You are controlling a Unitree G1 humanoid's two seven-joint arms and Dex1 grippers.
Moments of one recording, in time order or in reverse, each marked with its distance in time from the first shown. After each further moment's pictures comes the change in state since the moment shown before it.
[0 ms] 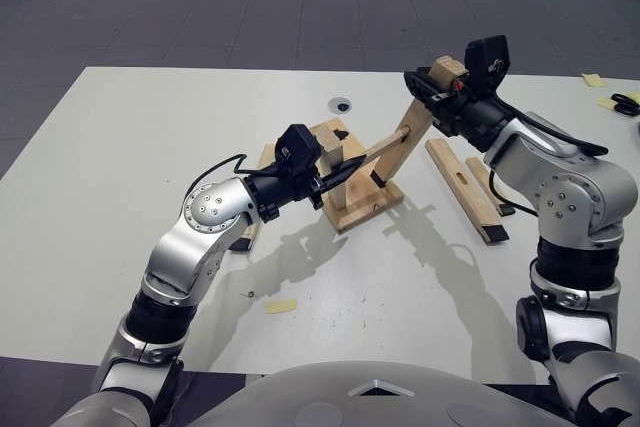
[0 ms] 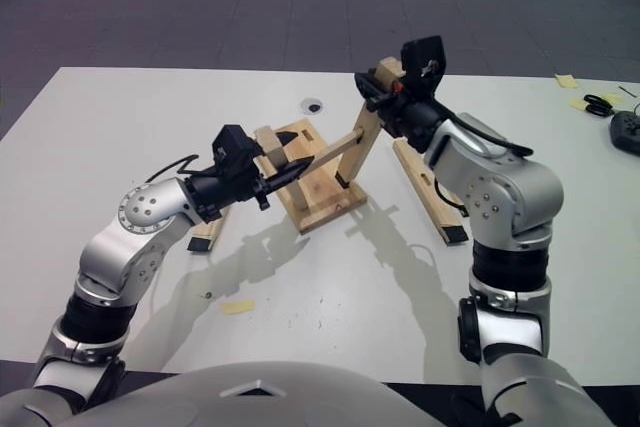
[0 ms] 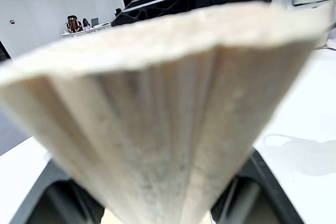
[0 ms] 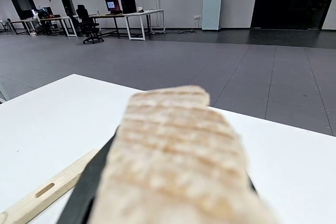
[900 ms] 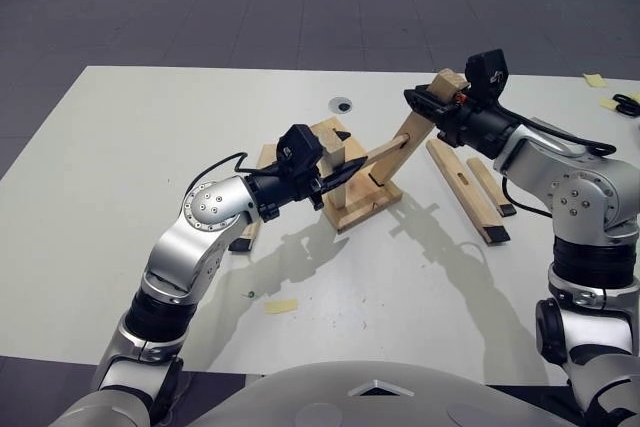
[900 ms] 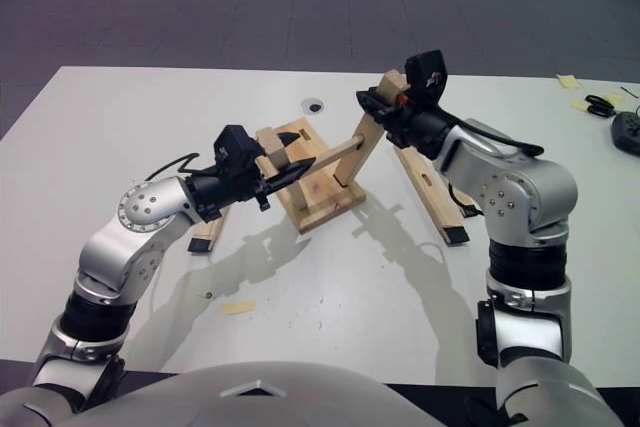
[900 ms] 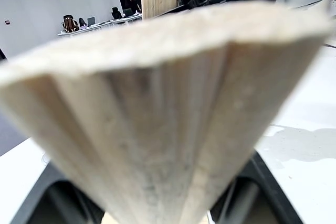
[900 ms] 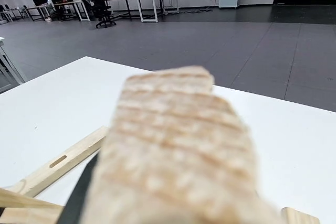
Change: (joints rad) left arm -0.001 -0.002 0.003 -0.004 0.004 0.002 -0.027; right arm 0.061 -0.108 0.004 0.009 0.088 -0.001 0.077
